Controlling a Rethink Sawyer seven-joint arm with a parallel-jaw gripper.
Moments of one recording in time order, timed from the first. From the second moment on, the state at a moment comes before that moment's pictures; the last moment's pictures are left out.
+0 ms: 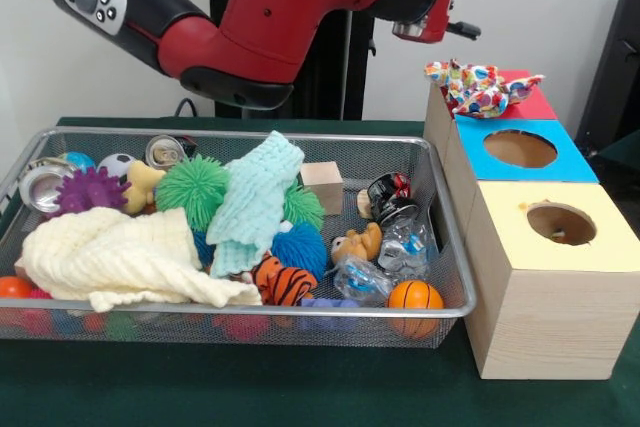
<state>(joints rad) -1.16 0.09 1.35 1.93 -0.55 1.21 1.46</state>
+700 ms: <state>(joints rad) -1.18 -0.02 1.45 1.93 -0.63 1.19 1.44</state>
